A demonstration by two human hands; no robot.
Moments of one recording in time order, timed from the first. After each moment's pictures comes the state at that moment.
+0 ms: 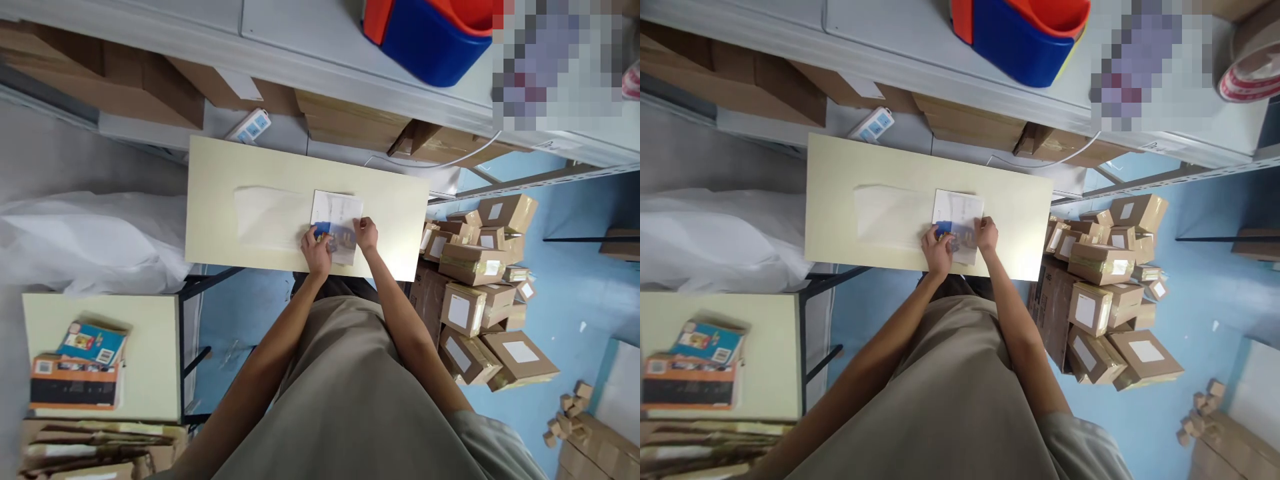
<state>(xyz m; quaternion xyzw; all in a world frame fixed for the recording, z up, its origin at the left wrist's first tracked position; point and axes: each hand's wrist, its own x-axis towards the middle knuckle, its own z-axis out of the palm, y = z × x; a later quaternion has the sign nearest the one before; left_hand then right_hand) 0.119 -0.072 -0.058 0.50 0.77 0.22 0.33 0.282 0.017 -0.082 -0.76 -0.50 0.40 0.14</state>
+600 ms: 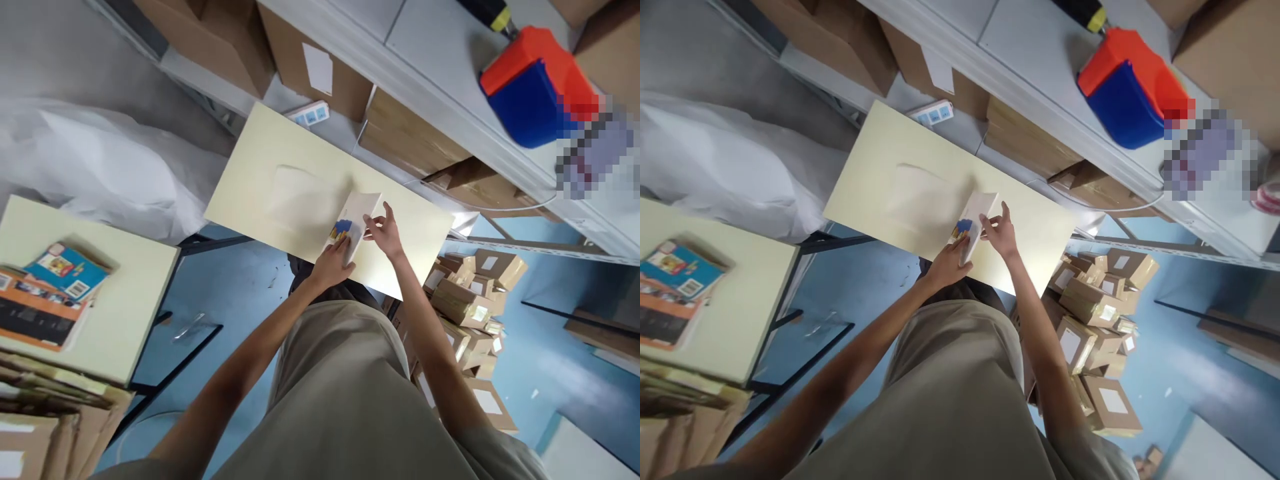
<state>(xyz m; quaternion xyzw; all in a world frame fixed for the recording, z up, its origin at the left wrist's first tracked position) 0.086 -0.100 -0.009 0.60 0.67 0.16 0.41 0.248 0.053 0.009 -0.58 -0.58 0.55 0.14</state>
